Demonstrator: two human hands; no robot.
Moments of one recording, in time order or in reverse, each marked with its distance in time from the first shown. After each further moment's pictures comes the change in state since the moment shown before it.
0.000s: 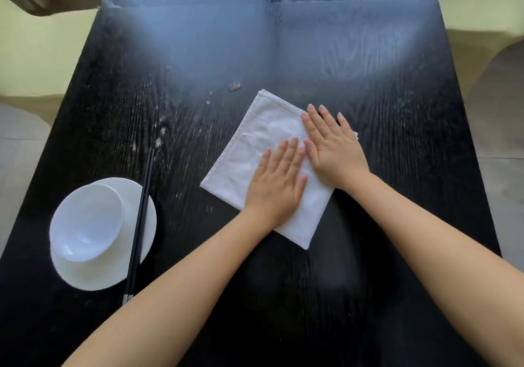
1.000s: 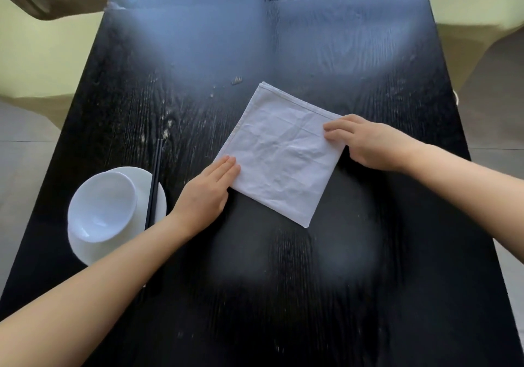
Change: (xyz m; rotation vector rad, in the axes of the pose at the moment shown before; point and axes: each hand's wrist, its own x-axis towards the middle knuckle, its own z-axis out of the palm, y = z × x) left_hand -0.079 -0.097 -0.039 0.010 0.037 0.143; right_hand -0.034 0.057 -0.046 -0.039 -0.051 -0.431
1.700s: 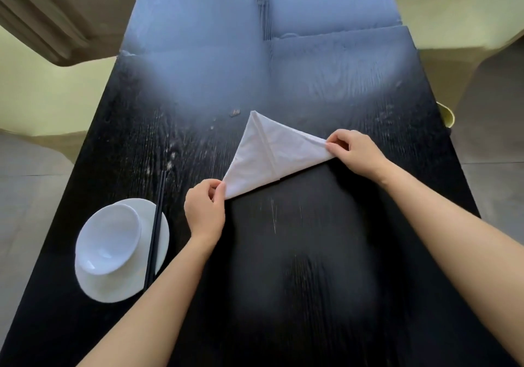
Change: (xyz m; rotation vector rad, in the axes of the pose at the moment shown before) left_hand 0.032 0.020 -0.003 -0.478 0.313 -0.838; right_hand 0.026 -0.001 0.005 0.600 0.231 0.561
